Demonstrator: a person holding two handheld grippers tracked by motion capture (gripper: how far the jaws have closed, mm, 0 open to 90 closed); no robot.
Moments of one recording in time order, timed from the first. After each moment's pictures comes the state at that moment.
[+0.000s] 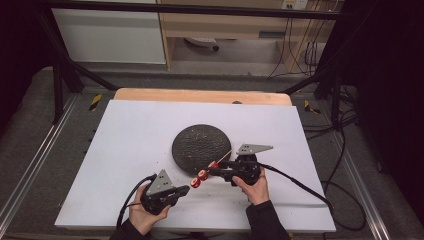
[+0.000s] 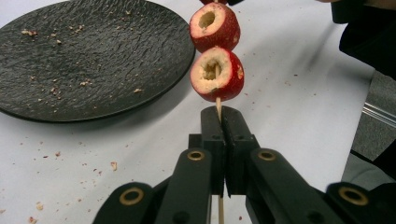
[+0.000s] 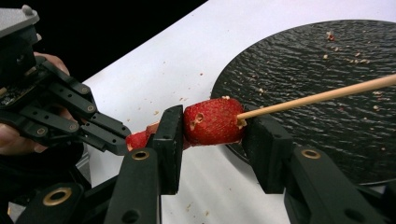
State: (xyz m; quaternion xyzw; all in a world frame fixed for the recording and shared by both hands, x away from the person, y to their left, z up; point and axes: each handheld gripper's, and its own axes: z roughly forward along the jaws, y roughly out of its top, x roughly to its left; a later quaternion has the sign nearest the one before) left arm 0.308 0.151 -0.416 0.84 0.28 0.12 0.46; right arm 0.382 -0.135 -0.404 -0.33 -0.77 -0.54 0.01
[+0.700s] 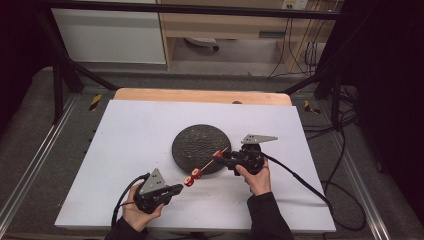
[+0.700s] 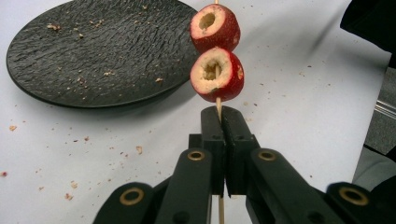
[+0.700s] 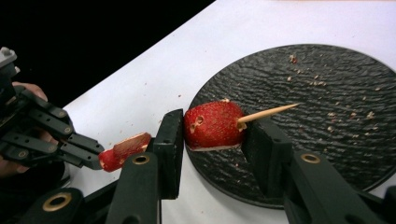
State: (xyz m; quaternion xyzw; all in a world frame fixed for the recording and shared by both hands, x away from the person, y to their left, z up) left arm 0.310 0.169 -0.416 0.84 0.28 0.13 0.45; right arm 0.406 -0.146 -0.394 -0.35 -0.76 -0.55 0.00
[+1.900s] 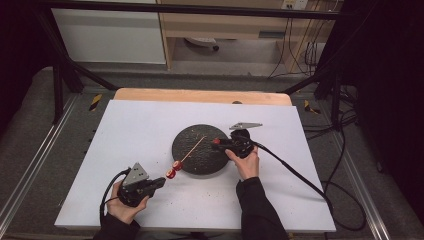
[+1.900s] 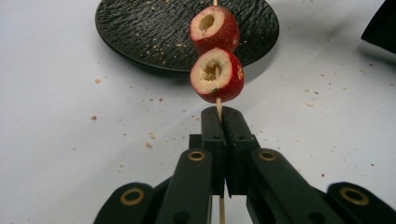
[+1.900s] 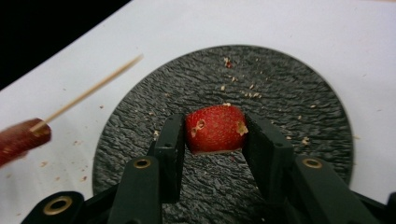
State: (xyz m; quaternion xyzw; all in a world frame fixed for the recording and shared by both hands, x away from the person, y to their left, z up) left arm 0.325 0.211 -0.419 0.82 0.36 0.15 0.43; right arm 0.463 -0.120 -0.416 -0.41 -0.78 -0.47 -0.06
